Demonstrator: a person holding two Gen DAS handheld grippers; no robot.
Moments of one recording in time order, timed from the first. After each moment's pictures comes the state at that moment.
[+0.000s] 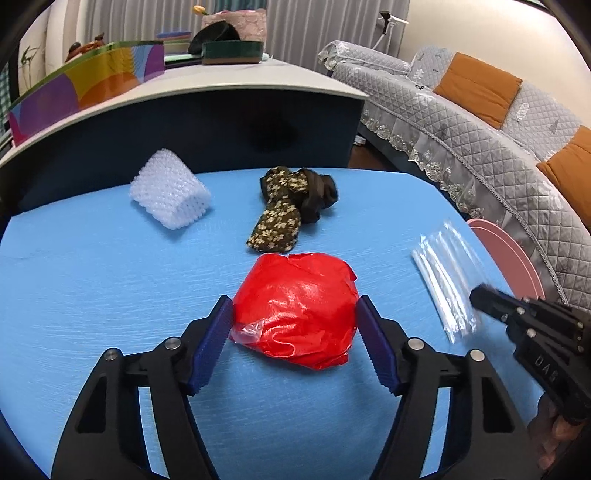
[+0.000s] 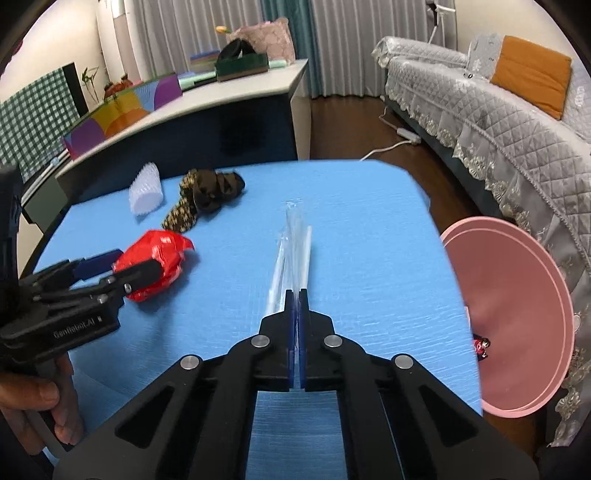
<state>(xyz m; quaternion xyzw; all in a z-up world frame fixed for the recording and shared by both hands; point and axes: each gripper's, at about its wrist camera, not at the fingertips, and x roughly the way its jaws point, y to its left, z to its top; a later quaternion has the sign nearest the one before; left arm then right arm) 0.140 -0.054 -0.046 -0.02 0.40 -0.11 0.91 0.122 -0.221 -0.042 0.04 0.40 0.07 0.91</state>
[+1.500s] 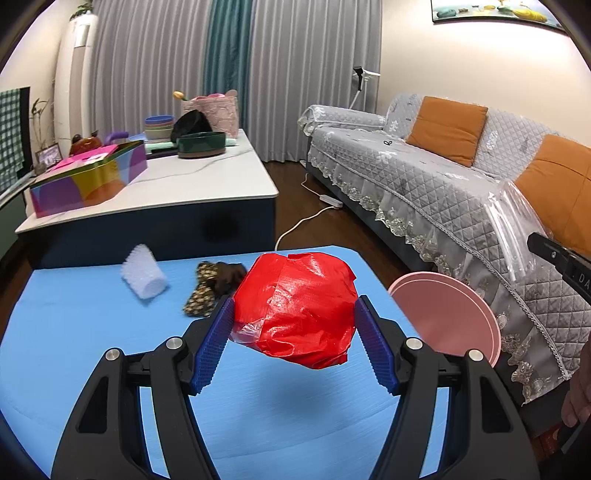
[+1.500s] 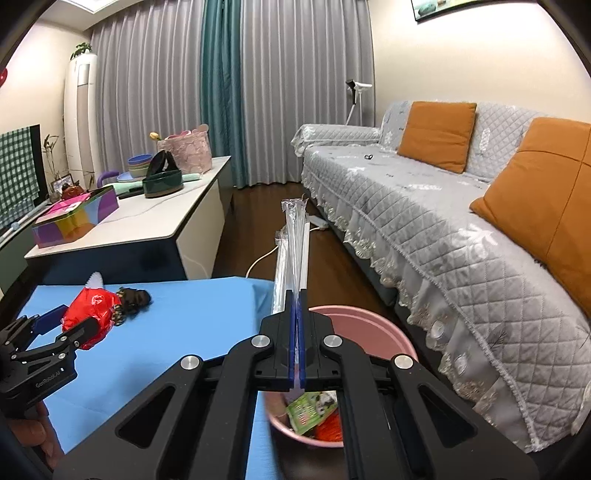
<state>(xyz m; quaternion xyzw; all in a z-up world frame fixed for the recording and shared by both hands) 0.078 -0.142 0.034 0.00 0.28 -0.10 0.95 0.042 -0.363 0.066 0.04 0.24 -0.07 0.97</state>
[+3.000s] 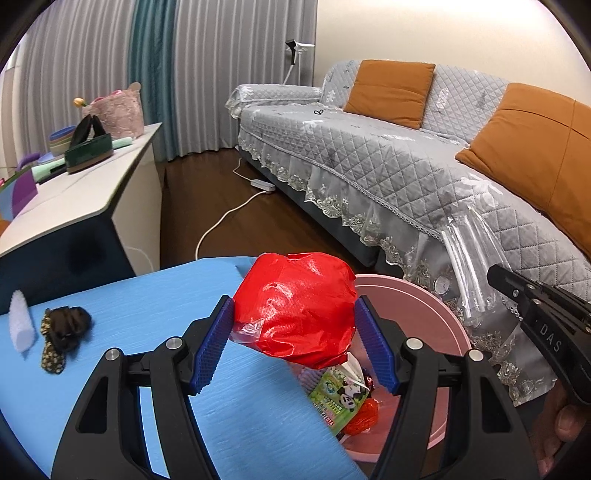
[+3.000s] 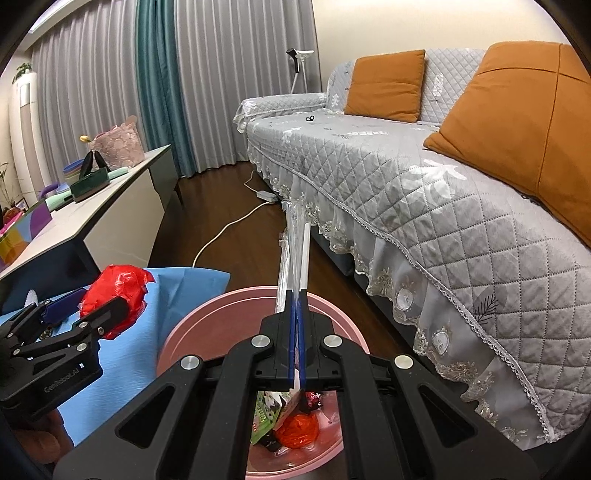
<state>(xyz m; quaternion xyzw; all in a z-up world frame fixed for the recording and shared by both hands) 0.150 -0.298 -0.001 0.04 0.31 -0.20 0.93 0.090 -0.462 -0.004 0.10 0.28 -0.14 0.94</state>
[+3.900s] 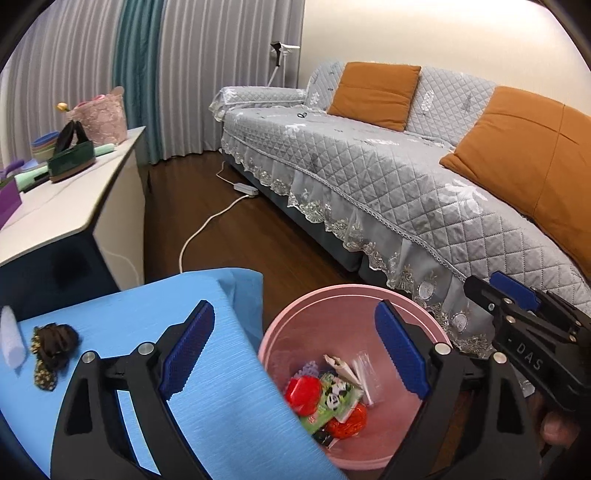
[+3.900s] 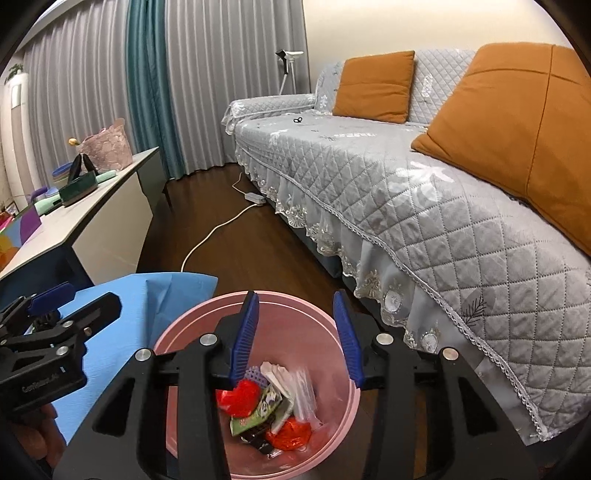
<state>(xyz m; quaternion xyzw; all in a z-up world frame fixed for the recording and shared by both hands) 0.151 -0.298 0.014 0.04 0.30 -0.23 0.92 0.089 -0.464 0.002 0.10 0.28 -0.16 0.94</state>
